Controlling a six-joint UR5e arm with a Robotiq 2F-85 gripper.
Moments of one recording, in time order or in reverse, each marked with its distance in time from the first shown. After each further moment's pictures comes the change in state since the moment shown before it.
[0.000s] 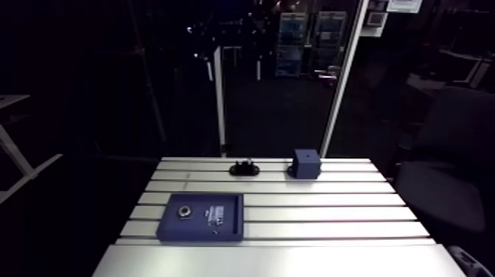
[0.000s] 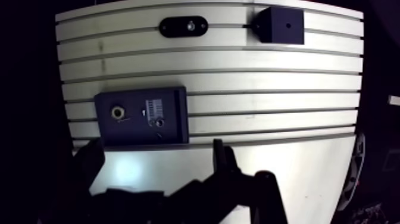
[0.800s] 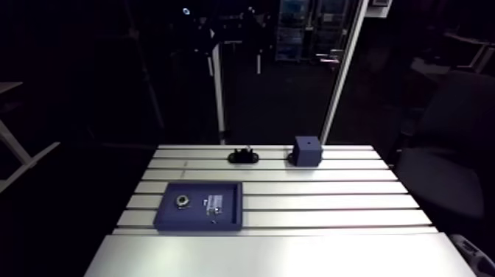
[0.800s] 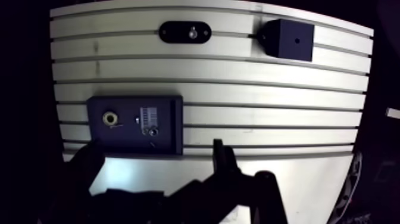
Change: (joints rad) arm -0.006 0.074 -0.011 -0.037 0.002 -0.075
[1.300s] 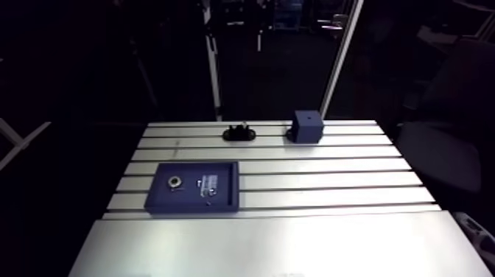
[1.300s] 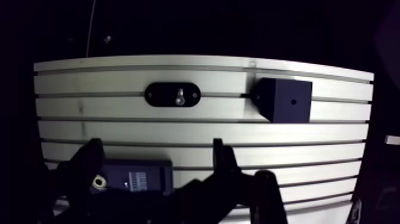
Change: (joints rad) arm -0.020 0.126 0.020 -0.287 0.000 -0.013
